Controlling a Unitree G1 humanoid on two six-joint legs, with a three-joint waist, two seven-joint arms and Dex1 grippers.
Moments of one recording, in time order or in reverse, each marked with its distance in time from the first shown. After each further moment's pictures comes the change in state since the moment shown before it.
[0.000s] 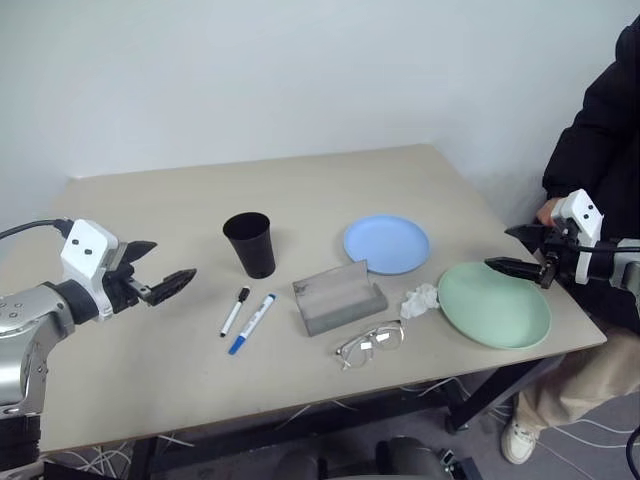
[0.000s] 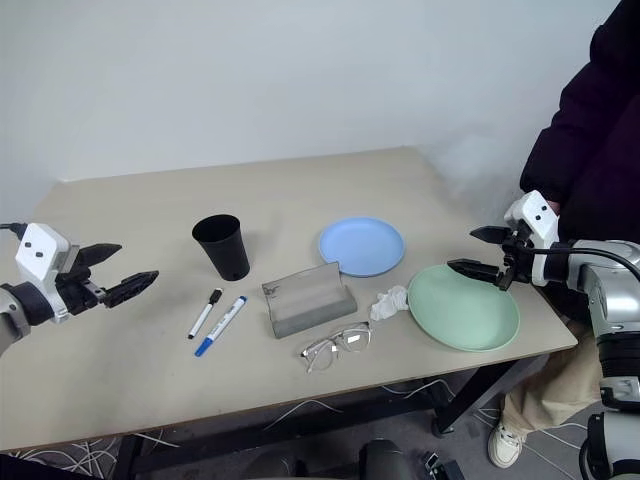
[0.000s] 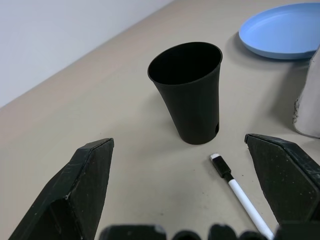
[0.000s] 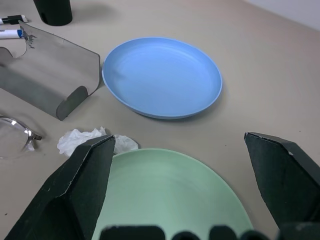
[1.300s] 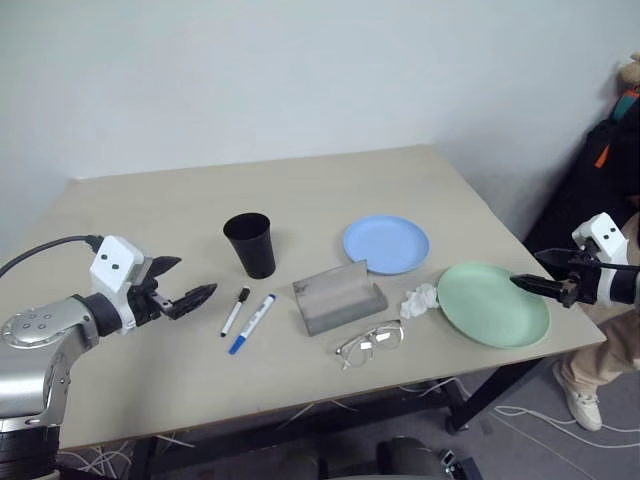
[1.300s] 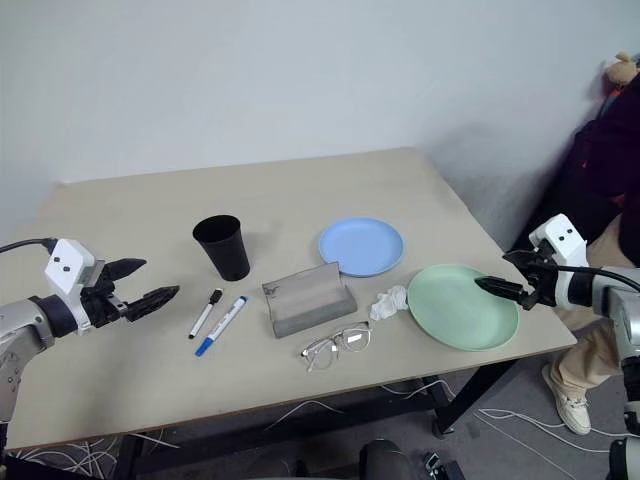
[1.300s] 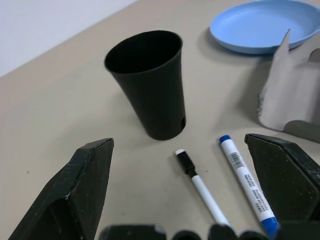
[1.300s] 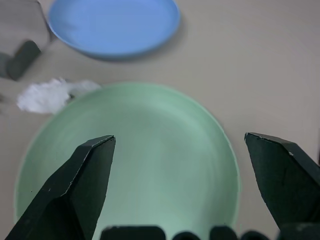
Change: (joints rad) left arm 0.042 -0.064 -0.060 -0.078 -0.008 0.024 0.004; right arm 0.149 -0.077 -0.070 0.030 -0.017 0.121 -0.114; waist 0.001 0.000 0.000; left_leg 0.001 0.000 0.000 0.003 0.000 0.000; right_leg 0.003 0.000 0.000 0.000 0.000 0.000
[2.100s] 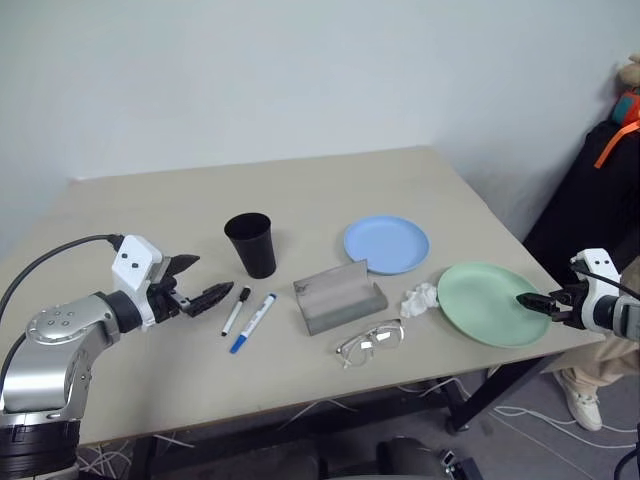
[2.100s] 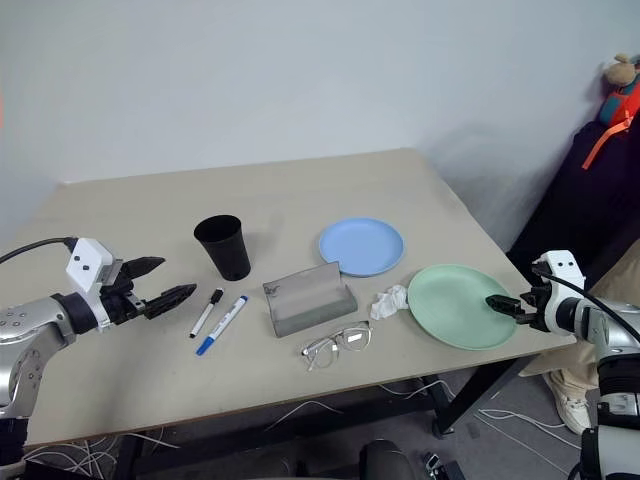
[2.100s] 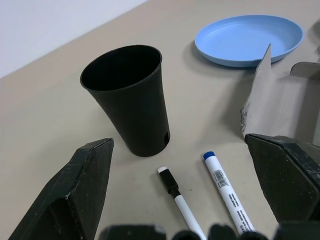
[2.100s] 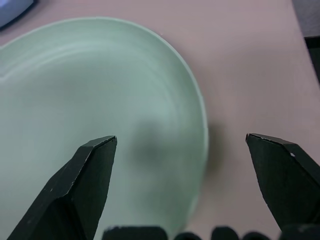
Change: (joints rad) left arm -0.027 -0.041 -0.040 -0.008 0.000 -0.005 0.013; right arm -0.069 0.133 -0.016 0.203 -0.020 0.249 -0.245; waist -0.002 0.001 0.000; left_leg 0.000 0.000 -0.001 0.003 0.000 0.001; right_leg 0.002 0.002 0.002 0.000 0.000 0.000
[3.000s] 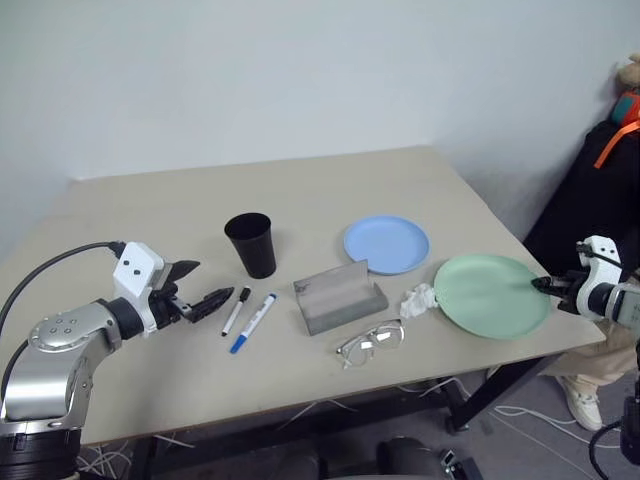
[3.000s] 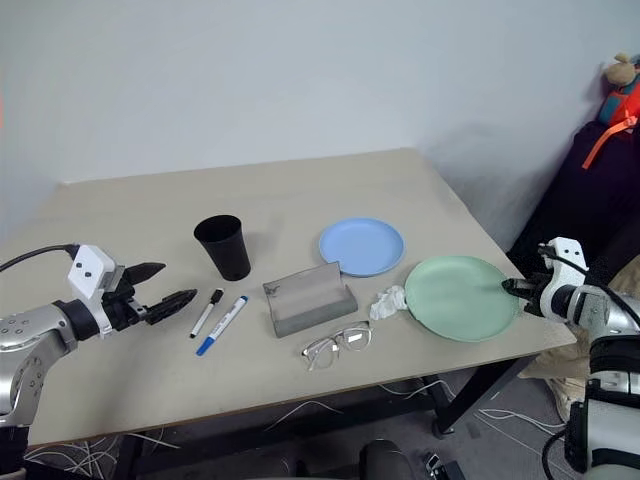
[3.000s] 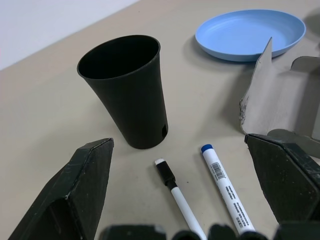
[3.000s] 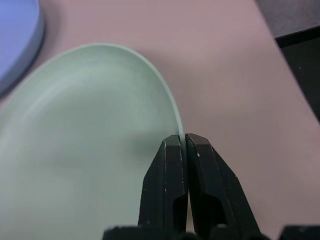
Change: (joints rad) left arm 0.027 -0.012 0.004 -0.019 0.000 -0.003 0.018; right arm -0.150 0.043 -0.109 0.124 0.049 0.096 -0.109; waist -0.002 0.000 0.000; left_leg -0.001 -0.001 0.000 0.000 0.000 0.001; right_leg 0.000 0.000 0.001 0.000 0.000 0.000
